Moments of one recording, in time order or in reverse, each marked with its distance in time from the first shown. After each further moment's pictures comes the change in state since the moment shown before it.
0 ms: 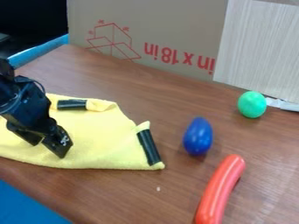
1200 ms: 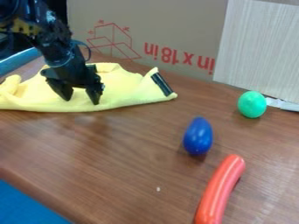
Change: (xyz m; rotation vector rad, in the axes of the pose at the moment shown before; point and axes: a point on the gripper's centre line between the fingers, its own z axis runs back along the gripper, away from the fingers) arm 0.110 0.035 -0.036 0.119 -0.071 0.224
